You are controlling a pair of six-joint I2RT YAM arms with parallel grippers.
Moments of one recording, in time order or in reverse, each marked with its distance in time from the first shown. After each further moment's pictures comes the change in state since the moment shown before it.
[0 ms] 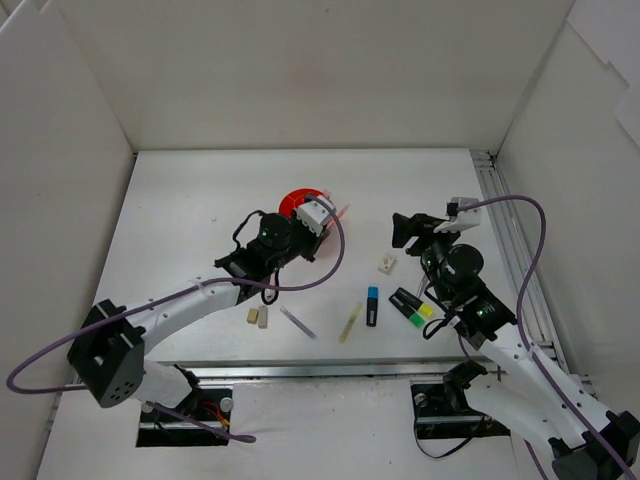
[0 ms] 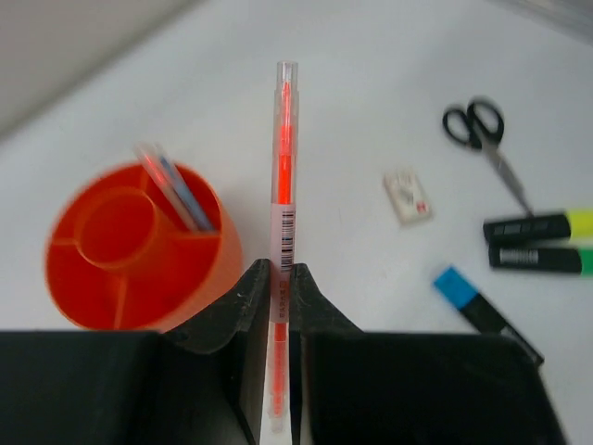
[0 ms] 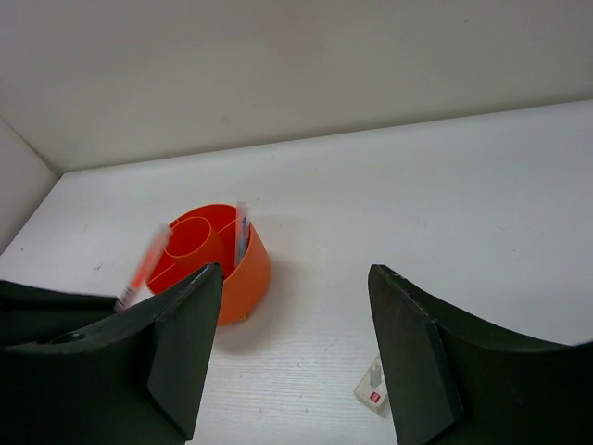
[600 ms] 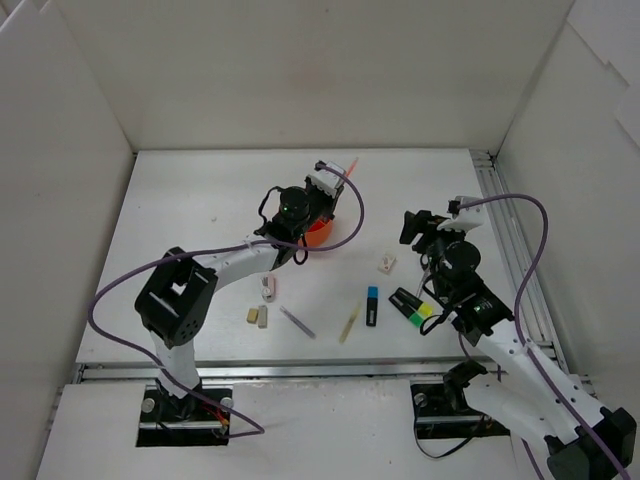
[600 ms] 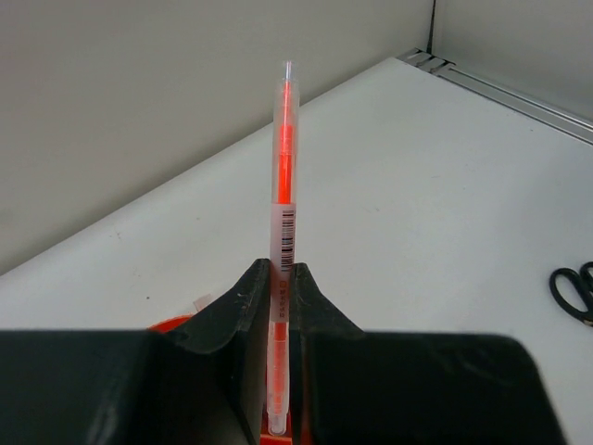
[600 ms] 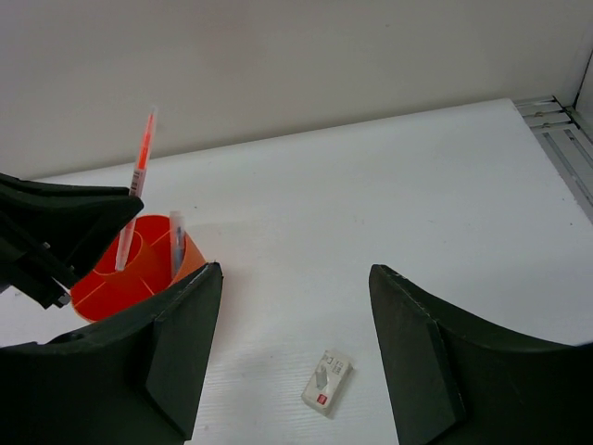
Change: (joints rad) left arm 0.089 0.371 0.251 0.429 -0.026 0.016; right arm -0.031 0.008 -0.013 -0.003 0.108 -0.050
